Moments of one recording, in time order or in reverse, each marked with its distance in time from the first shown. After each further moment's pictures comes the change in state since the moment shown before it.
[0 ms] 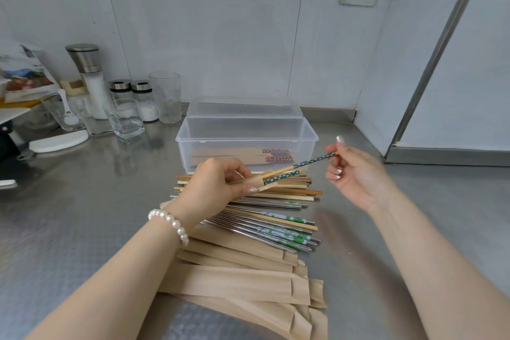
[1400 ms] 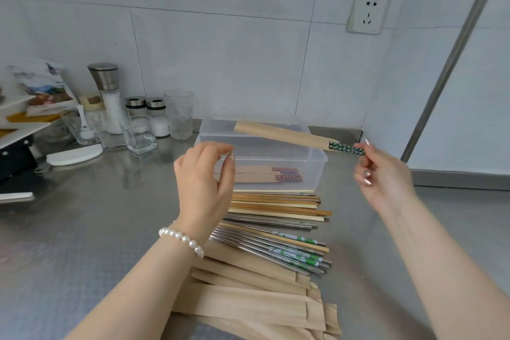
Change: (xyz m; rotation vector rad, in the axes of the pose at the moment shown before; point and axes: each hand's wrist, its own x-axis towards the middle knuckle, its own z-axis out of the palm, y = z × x) left_hand 0.002 -0.004 -0.013 0.138 0.750 0.339; right_hand 0.004 -0.029 0.014 0.069 0.187 -0.189
